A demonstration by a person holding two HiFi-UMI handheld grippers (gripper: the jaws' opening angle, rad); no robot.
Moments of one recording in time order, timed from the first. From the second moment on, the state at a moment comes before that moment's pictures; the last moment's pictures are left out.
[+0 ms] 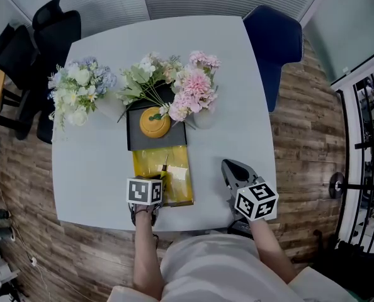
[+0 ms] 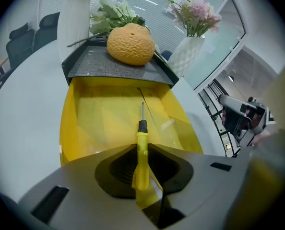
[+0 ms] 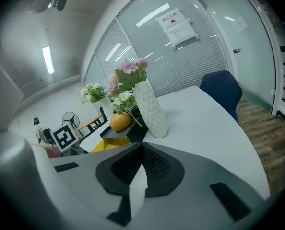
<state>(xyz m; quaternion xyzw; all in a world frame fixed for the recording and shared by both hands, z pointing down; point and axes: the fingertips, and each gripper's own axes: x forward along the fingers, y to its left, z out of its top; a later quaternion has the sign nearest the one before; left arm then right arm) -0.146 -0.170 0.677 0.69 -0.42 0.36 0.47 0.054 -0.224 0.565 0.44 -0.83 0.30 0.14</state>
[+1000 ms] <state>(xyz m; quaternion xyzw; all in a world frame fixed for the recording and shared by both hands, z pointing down) -0.143 -0.171 0.671 0.70 -0.43 0.37 0.44 0.061 -0.214 0.554 0.44 -0.84 0.29 0.14</state>
